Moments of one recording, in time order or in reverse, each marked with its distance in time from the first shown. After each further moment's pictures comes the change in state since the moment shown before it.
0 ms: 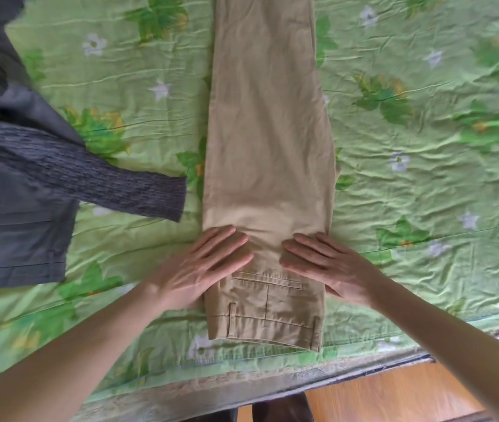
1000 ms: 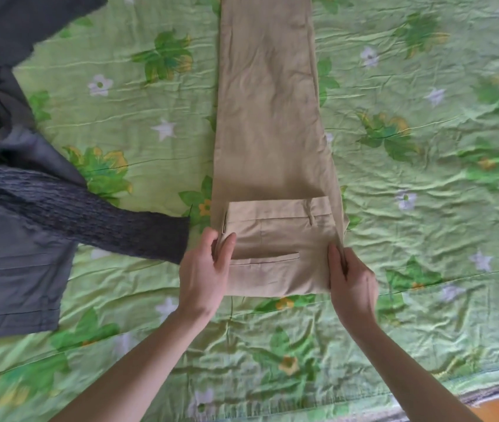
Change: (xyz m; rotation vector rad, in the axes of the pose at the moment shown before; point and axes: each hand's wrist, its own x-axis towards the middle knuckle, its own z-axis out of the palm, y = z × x) left_hand 0.082 -0.001 -0.048 -0.731 0.642 -0.997; right_hand 0.059 -0.005 -0.014 0.686 0.606 1.287
